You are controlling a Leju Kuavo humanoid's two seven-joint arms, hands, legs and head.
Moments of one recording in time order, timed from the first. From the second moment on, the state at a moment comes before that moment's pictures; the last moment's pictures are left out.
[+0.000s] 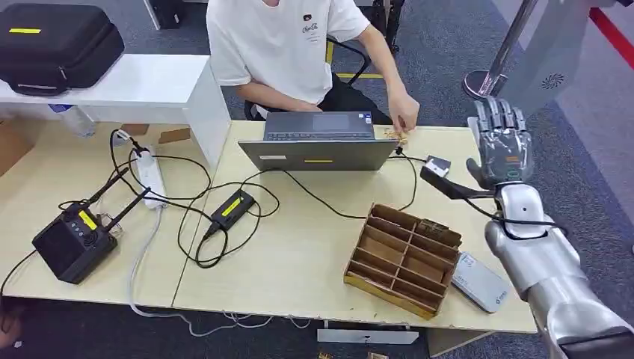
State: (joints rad) left arm -0.16 -0.02 -1.51 -0.12 1.23 0.20 -0.12; right arm -0.80 -0.27 0.35 -0.65 1.28 -0.69 0.09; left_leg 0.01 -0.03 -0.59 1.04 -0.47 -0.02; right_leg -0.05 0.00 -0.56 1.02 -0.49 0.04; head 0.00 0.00
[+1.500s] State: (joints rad) left arm -0.13 -0.03 -1.50 -0.12 1.38 0.32 -0.16; right arm 0.05 -0.64 -0.67 -0.30 1.35 -0.62 0.14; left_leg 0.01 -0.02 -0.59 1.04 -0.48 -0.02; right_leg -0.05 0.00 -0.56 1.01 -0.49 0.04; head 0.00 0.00
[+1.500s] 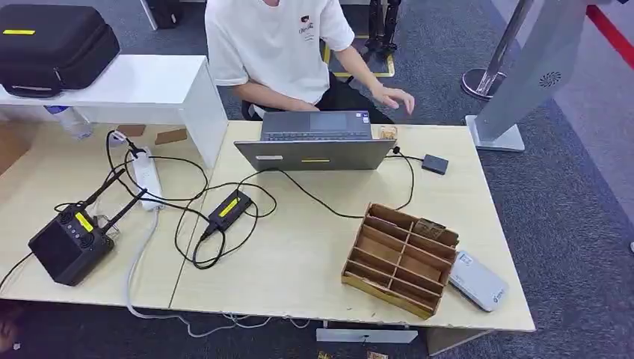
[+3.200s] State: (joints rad) left arm -0.16 -0.03 -1.50 -0.12 1.40 0.24 0.00; right arm -0.03 0.16 -0.75 -0.19 1.48 -0.19 0.22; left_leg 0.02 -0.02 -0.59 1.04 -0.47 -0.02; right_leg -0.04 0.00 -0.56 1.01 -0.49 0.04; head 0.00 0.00
